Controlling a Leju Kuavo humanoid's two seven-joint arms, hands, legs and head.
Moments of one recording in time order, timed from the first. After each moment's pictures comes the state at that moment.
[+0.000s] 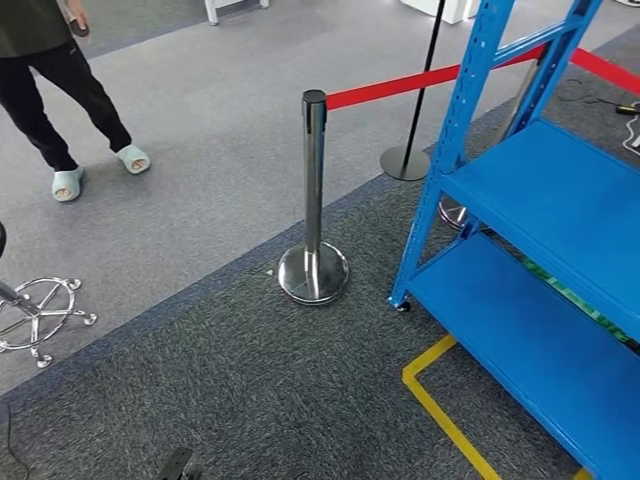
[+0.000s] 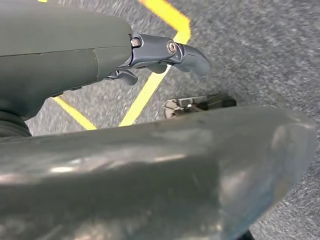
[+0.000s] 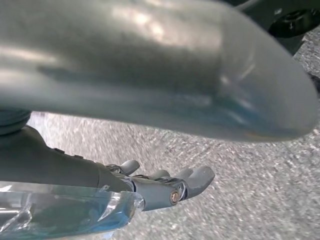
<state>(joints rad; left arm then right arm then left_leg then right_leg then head) -0.07 -0.15 1.24 -0.26 -1.31 -0.12 -0.08 -0.07 0.22 -1.25 -0.40 1.28 0.07 0.08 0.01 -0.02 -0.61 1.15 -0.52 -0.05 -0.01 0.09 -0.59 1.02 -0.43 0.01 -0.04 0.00</state>
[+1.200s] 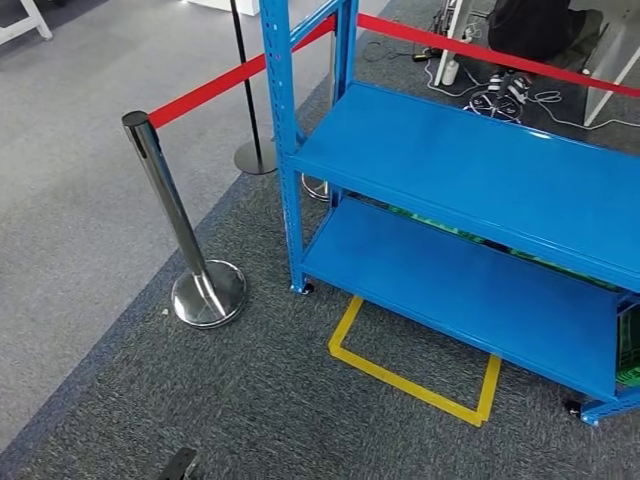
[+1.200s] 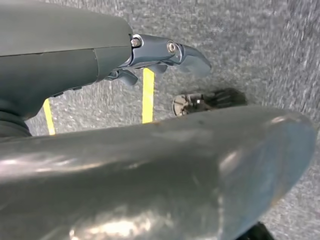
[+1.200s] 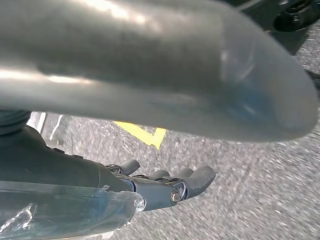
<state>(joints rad) -0.07 -0.14 1.20 -0.26 -1.34 -0.14 -0.08 -0.07 0.22 -1.25 -0.41 1.29 0.06 0.08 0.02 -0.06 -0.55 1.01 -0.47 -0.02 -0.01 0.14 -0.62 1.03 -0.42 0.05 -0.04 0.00</state>
